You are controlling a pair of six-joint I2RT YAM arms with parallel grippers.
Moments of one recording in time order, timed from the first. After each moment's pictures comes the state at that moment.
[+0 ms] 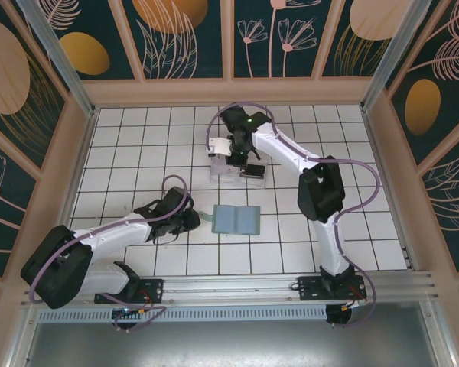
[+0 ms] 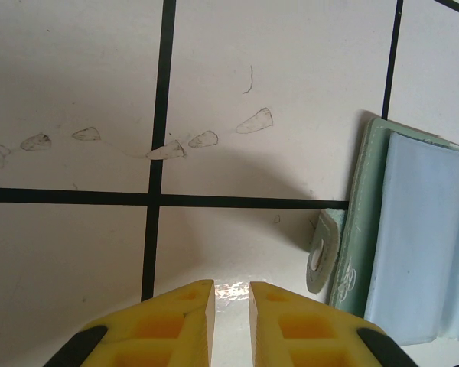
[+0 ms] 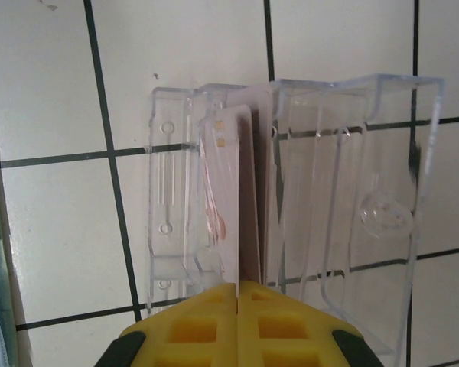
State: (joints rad) left arm -0.67 1.29 0.51 -0.23 0.07 -0.90; right arm 0.66 2.15 1.97 -1.04 -0.10 -0.92
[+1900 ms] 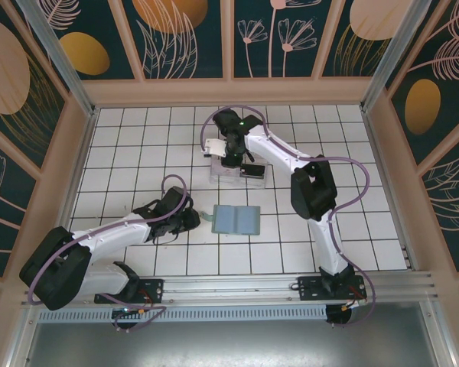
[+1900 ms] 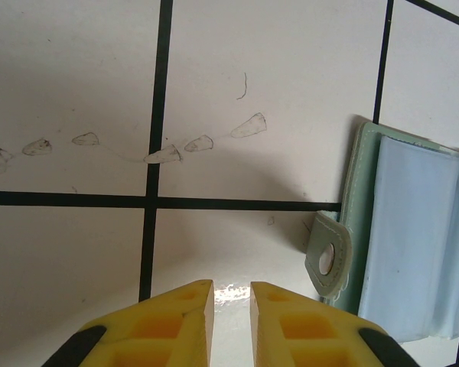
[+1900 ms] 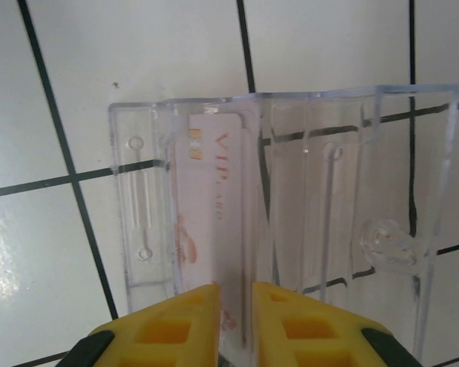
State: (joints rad) left arm -0.67 1.28 0.51 -0.24 0.06 -0.90; right arm 0.68 2.21 2.01 -1.01 -0.01 -0.82
